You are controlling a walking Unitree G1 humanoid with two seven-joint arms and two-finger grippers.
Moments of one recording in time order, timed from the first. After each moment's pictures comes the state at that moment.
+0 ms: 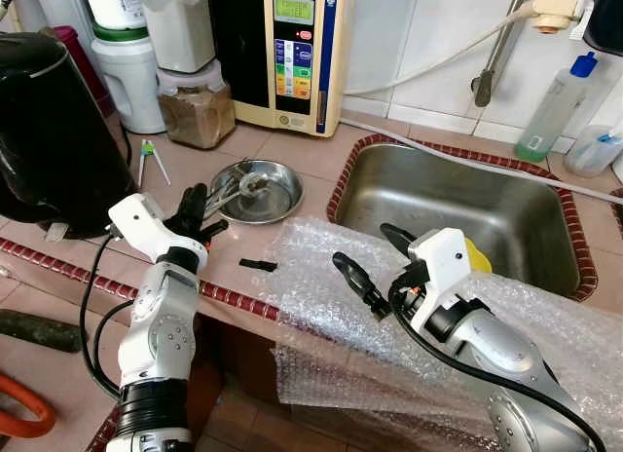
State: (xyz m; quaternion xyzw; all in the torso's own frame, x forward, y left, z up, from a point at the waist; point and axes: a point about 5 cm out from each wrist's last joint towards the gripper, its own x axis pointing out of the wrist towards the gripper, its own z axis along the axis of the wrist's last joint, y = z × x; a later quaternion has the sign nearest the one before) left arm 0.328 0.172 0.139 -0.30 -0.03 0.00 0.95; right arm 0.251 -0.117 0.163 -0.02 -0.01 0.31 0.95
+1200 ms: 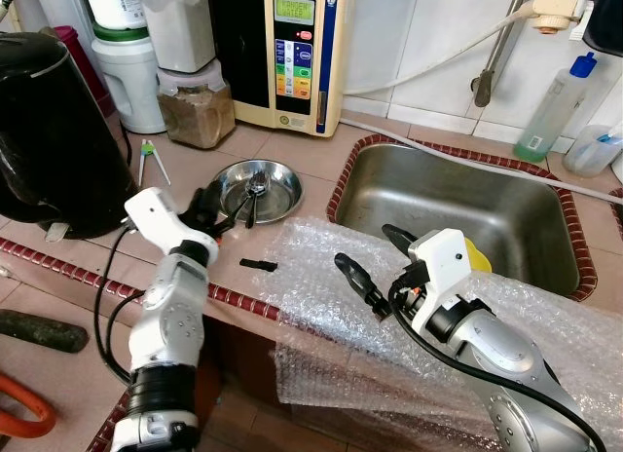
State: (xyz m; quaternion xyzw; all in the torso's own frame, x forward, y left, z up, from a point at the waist) left arm 0.331 0.147 0.138 -0.26 -0.03 -0.06 0.96; right arm 0.251 -0.119 0.161 -0.03 -0.01 0.30 0.95
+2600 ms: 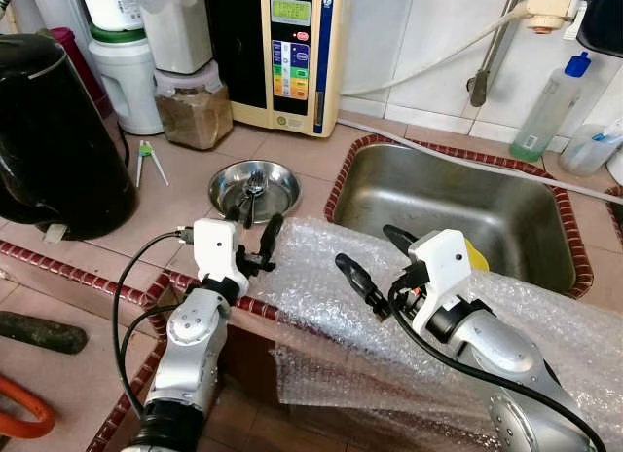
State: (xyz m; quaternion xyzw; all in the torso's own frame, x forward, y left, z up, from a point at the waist) left arm 0.322 0.136 0.109 -0.01 -0.05 -0.12 0.99; right arm 0.251 -0.119 0.160 -0.03 -0.01 0.30 0.95
